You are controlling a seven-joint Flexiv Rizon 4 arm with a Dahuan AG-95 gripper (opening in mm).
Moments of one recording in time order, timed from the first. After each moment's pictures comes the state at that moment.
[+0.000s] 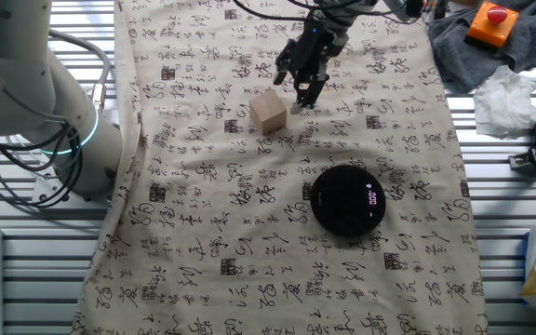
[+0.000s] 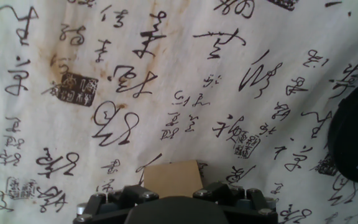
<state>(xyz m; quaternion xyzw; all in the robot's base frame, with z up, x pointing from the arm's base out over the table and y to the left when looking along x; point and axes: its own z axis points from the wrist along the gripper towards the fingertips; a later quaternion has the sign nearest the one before) 0.393 0.115 0.054 0.19 -0.95 0.11 0.23</state>
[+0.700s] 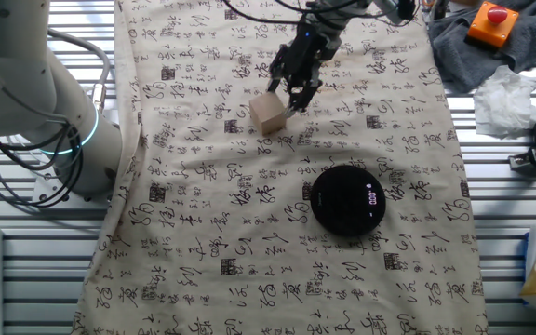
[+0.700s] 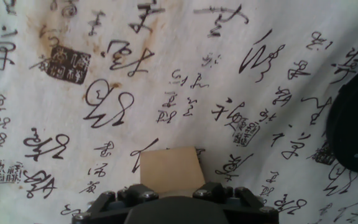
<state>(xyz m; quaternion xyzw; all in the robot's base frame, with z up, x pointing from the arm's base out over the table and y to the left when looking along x) 0.380 0.102 0.052 0.20 -0.94 0.11 0.23</state>
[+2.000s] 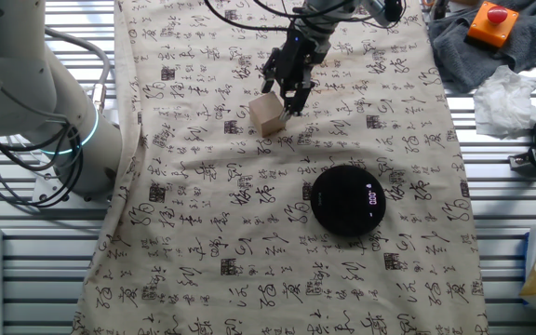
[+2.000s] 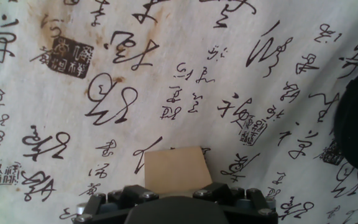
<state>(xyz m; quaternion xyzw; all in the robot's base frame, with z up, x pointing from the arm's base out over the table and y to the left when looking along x) 0.373 0.103 0.043 0.20 -0.95 0.11 0.21</state>
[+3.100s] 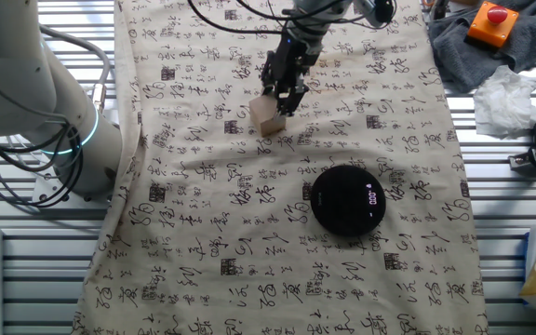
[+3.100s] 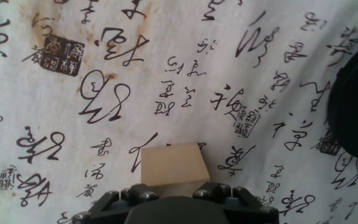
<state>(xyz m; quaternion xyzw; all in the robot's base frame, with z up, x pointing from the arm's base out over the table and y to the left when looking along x) 0.369 0.096 0.045 0.17 -0.96 0.11 0.18</state>
